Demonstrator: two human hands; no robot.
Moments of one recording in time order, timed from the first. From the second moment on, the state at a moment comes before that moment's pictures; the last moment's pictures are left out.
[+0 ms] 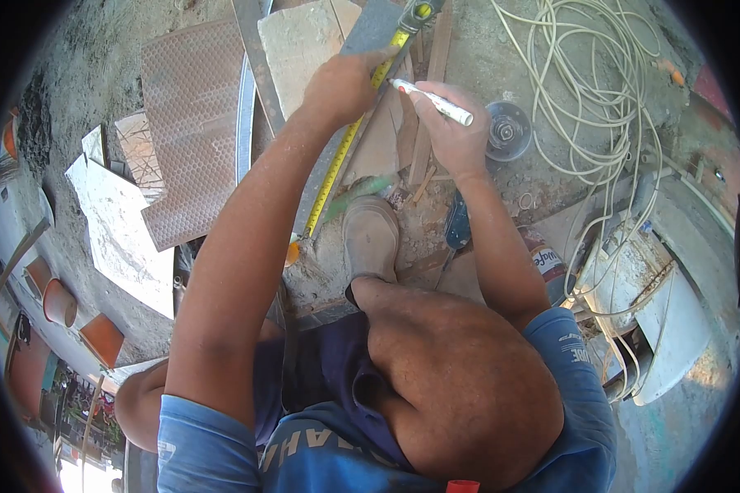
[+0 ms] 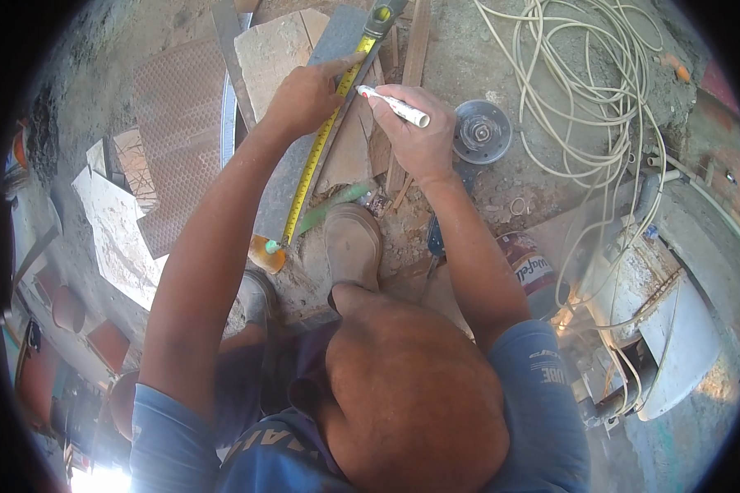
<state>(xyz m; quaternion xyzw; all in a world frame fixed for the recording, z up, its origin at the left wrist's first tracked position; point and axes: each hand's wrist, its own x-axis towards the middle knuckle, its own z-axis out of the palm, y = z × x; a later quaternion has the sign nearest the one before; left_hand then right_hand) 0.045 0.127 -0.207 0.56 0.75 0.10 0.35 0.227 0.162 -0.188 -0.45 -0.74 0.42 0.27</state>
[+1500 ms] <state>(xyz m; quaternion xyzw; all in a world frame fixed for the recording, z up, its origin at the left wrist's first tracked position) 0.031 0.124 -0.192 0.49 0.73 0.17 0.44 0.174 0.279 -0.204 -0.49 -0.77 0.34 0.21</state>
